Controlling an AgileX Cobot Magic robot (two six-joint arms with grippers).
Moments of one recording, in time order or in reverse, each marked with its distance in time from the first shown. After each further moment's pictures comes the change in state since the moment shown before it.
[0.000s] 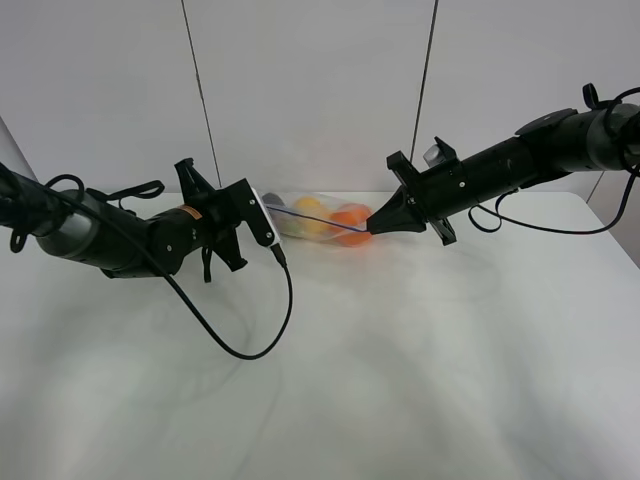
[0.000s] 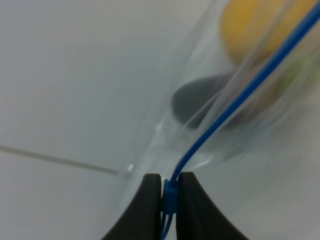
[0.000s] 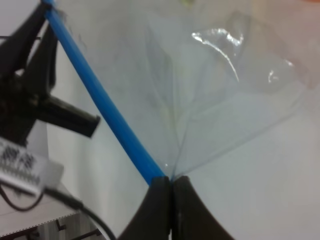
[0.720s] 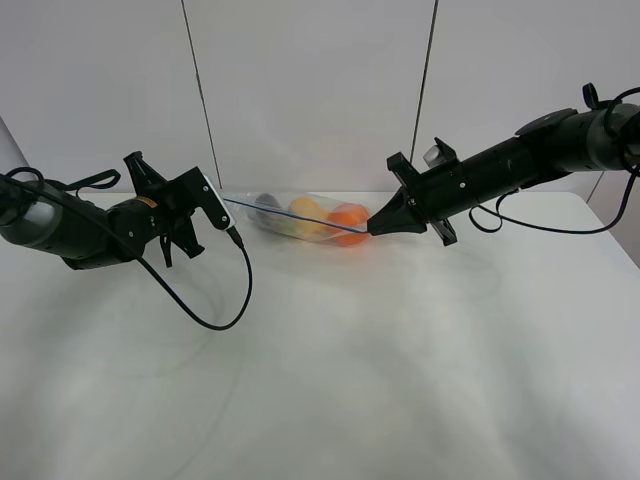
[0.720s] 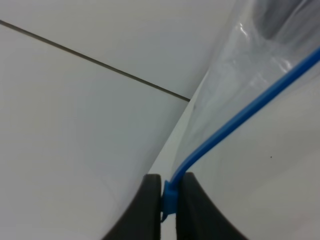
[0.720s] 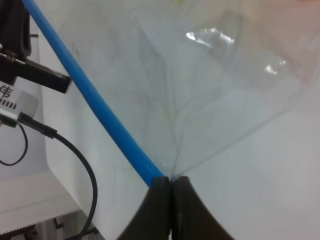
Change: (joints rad) left arm 0.147 0.000 0.001 -0.007 -0.012 0.031; right arm 0.000 0.000 0.000 -0.007 0.002 0.000
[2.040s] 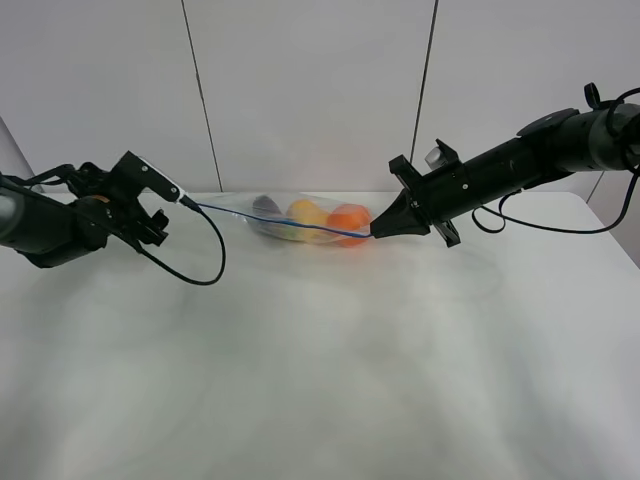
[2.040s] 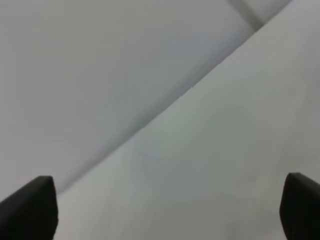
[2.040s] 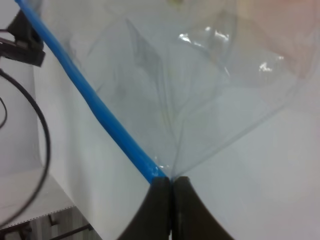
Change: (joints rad) left arm 0.147 0.000 0.000 -0.107 0.009 -0.196; right arm -0.003 0.000 0.000 -0.019 0.007 0.000
